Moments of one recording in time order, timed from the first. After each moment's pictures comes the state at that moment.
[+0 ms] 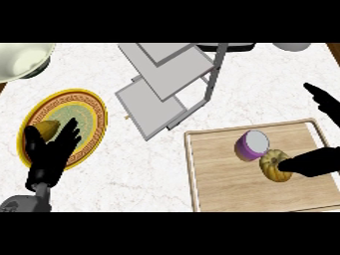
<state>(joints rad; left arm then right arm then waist) -0.07 0.32 -0.11 -1.31 0.30 0.13 0.22 -0.25 -0.78 0.27 -1.88 -0.03 -0.08 0.89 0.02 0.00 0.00</state>
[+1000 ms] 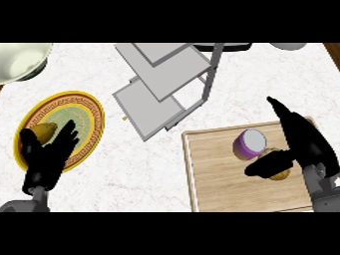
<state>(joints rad) -0.03 0.28 -0.06 -1.35 0.26 0.09 0.26 -0.30 -0.53 0.39 -1.79 0.30 0.03 1.06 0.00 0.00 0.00</state>
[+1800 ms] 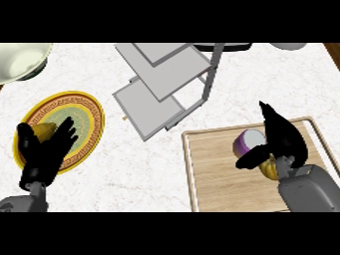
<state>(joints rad) -0.06 0.26 0.00 -1.35 0.22 0.05 0.30 -0.30 -0.34 0.35 -1.57 0.55 0.07 0.99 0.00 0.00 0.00</state>
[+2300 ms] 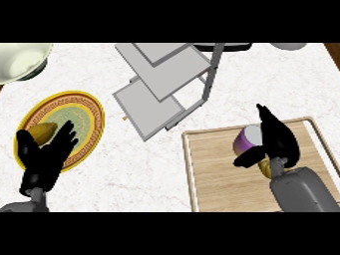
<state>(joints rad) -0.02 0.22 0.03 -1.38 0.19 0.03 0.28 -0.26 -0.26 0.28 -1.44 0.67 0.02 0.83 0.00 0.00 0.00</state>
